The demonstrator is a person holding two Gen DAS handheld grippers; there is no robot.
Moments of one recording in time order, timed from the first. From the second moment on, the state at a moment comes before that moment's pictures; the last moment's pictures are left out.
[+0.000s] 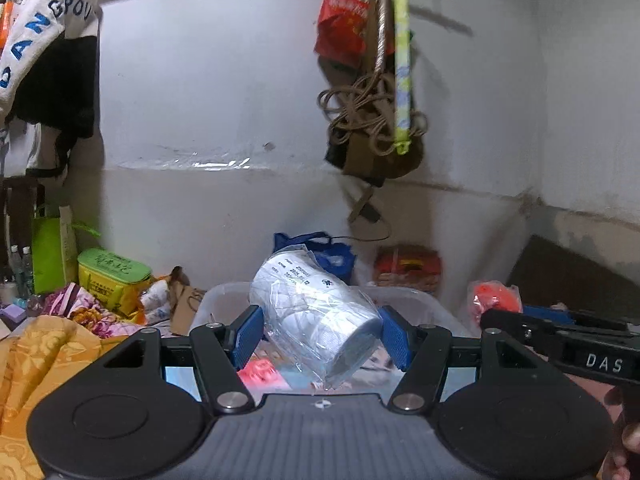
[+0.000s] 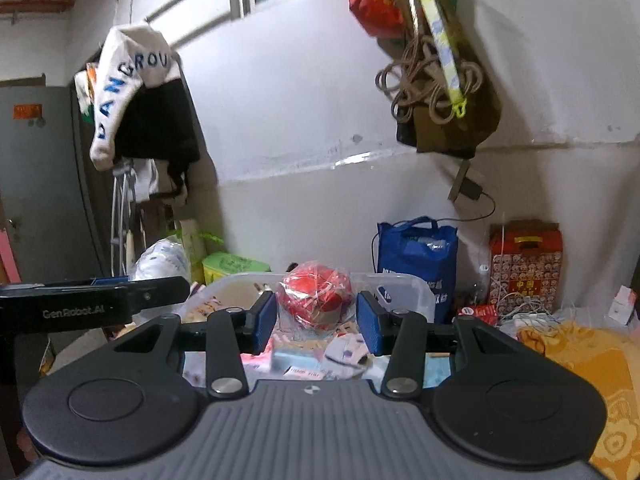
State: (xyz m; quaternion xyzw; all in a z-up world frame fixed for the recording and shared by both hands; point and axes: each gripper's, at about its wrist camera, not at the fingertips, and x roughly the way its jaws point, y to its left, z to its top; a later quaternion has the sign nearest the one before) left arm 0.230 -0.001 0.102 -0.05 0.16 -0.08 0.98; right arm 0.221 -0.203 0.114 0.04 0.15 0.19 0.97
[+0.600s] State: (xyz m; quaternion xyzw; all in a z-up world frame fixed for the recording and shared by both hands) left arm 0.229 0.022 0.058 -0.08 0.23 -0.06 0.97; right arm 0.167 -0.217 0.088 0.06 0.18 0.16 0.97
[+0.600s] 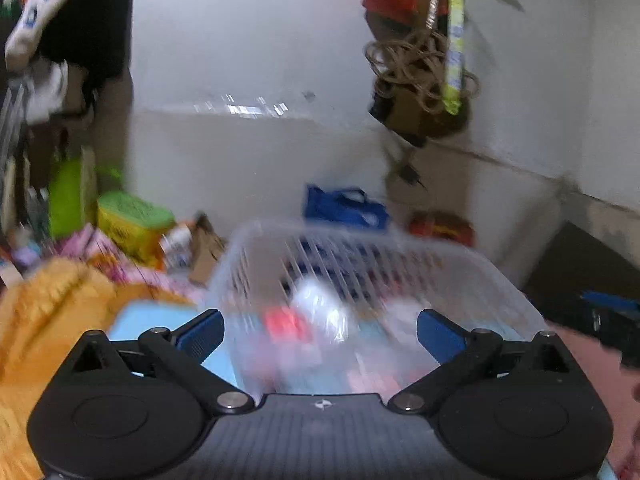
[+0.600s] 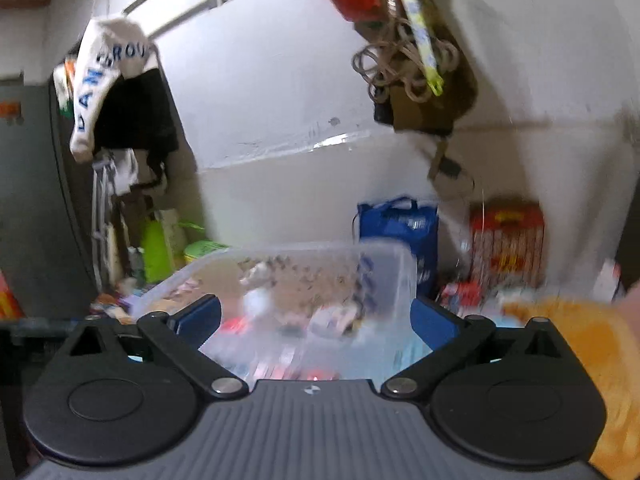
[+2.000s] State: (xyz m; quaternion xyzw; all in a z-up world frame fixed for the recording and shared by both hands) left arm 0.162 0.025 -0.008 -0.02 0.29 -0.08 0.95; right arm 0.126 -0.132 -0.006 -0.03 0.31 0.24 0.92
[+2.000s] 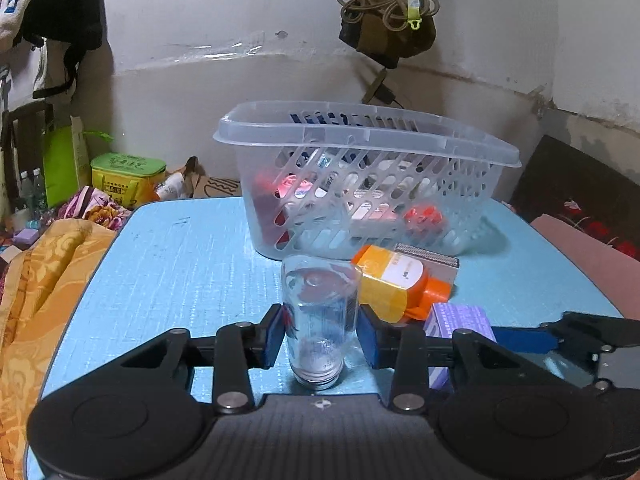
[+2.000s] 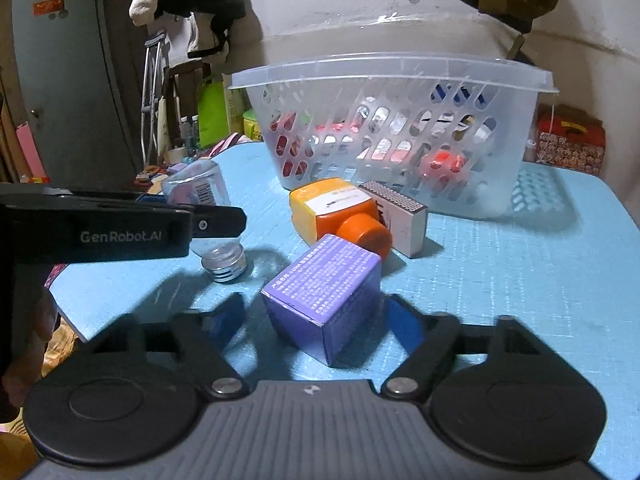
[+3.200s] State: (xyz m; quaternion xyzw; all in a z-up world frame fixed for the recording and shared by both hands) left arm 0.132 -0.001 0.017 0.02 0.22 -0.08 0.97; right arm 0.107 -0.222 0.049 0.05 0.21 0.20 0.95
